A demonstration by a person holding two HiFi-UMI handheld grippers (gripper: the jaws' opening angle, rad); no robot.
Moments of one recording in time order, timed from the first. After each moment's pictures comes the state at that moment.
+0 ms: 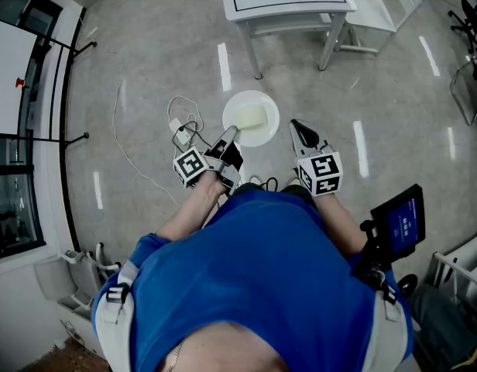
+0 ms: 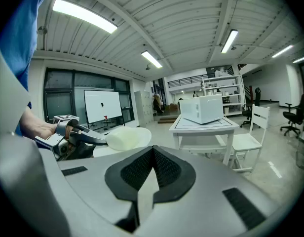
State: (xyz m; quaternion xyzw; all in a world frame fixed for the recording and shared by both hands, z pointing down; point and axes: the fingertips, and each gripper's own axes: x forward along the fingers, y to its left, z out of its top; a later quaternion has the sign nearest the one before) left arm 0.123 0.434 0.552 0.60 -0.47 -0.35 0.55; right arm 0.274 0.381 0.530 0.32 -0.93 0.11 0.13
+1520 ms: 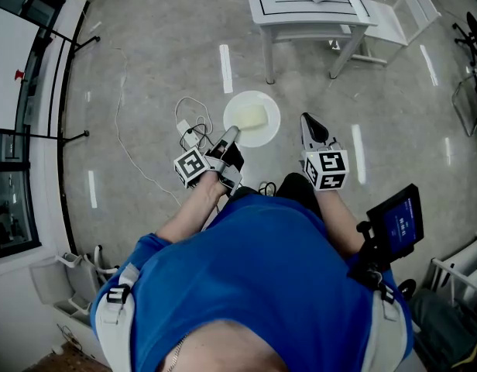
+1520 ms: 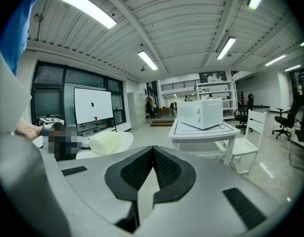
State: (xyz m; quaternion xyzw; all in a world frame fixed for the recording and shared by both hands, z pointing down) left arm 0.028 0.436 0.553 0.59 -0.47 -0.36 0.55; right arm 0.201 0.349 0.519 0.37 -0.92 0.10 0.12
